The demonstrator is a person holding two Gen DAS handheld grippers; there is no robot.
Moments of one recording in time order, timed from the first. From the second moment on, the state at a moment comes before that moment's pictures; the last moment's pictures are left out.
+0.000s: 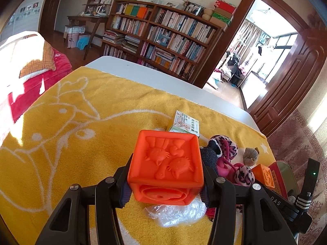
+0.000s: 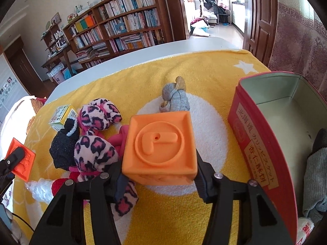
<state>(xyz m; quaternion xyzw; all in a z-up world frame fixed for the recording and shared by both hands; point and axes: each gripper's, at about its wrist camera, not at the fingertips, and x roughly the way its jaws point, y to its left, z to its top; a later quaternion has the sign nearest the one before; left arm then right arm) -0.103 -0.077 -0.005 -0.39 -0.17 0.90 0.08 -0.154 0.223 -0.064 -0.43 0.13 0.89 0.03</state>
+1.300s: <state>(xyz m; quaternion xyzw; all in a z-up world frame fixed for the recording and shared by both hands) -0.058 0.114 0.059 -0.37 -0.06 0.90 0.23 -0.061 0.396 0.026 -0.32 0.24 0.91 0.12</state>
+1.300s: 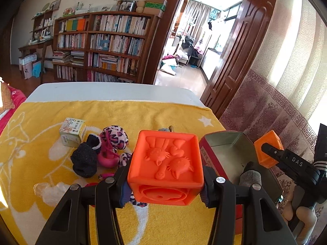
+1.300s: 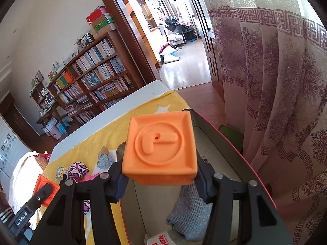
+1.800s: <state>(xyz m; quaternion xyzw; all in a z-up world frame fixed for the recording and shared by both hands) -0.058 0.251 0.059 -0.39 -0.03 0.86 0.33 -0.047 0.443 0.030 -0.30 0.26 0.91 0.13</state>
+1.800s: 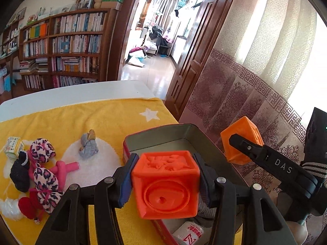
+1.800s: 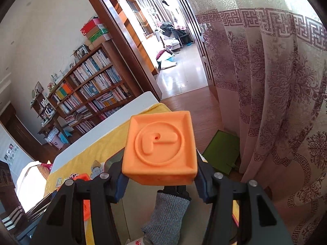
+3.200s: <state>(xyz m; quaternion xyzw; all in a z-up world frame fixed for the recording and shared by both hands) -0.078 -0.018 0.036 -0.39 -0.18 0.90 0.08 -0.078 0.328 0.045 -0.32 0.21 0.92 0.04</state>
